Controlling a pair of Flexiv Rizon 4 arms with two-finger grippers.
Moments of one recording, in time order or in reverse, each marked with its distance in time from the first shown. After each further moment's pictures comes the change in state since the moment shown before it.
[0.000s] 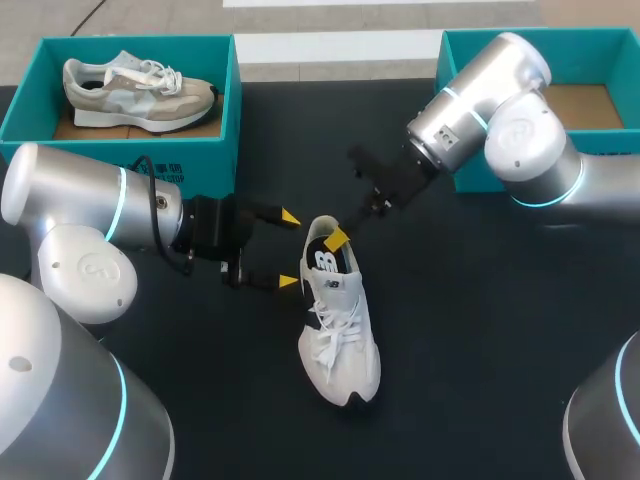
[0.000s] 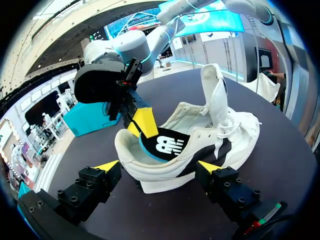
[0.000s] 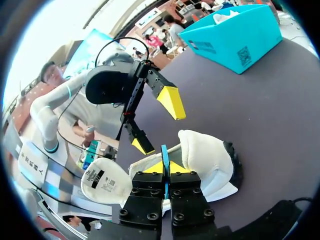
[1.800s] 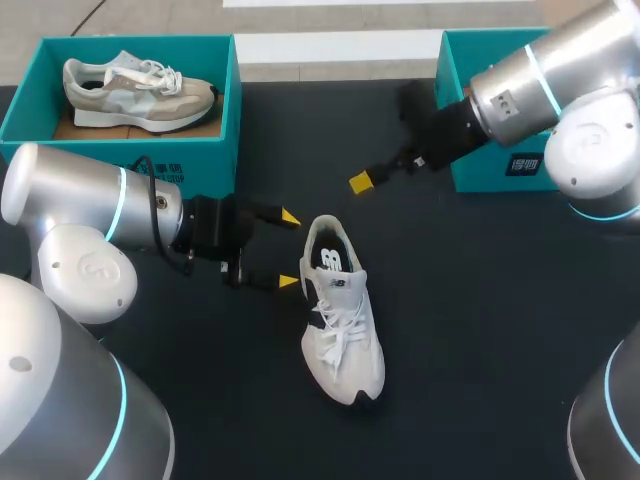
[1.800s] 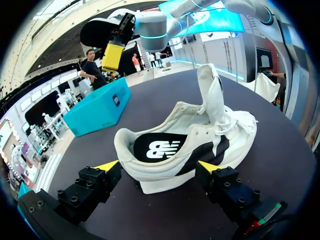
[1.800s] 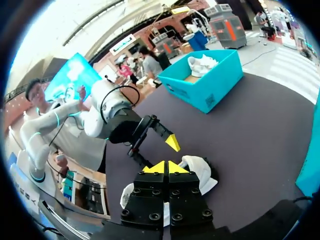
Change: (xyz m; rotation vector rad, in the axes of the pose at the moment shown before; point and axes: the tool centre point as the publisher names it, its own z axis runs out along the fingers) left arm 0.001 -0.002 0.000 0.002 0.006 0.013; right arm 0.050 0.036 -0.089 -0.268 -0.334 0.098
